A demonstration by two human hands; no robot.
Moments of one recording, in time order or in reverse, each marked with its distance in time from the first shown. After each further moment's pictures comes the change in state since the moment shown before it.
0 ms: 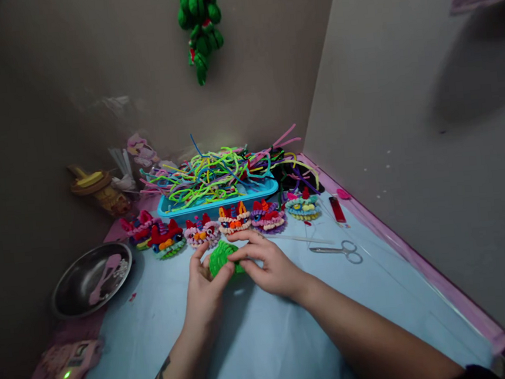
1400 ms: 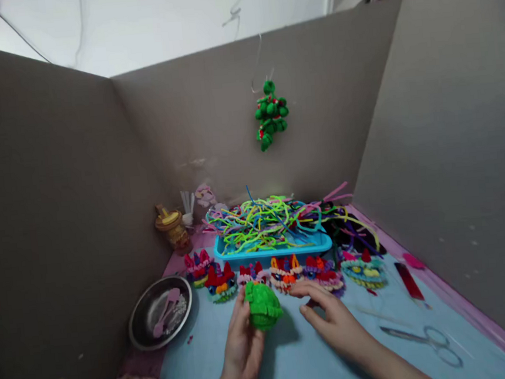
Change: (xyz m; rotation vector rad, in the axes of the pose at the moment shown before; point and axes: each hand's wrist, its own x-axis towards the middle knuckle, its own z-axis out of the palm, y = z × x) left_hand 0.028 0.012 -0.039 -0.732 0.065 -0.183; right_hand 0.025 0.005 -0.003 -0.122 0.015 0.234
